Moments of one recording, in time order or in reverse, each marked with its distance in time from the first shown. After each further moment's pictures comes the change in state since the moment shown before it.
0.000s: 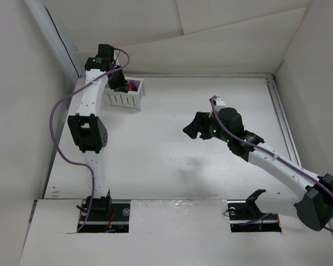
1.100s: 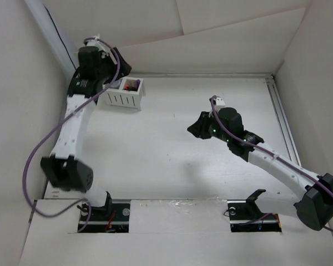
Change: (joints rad) left arm -0.040 -0.570 -0.563 0.568 -0.012 -0.079; right arm 0.002 0.003 0.000 0.013 0.000 -0.002
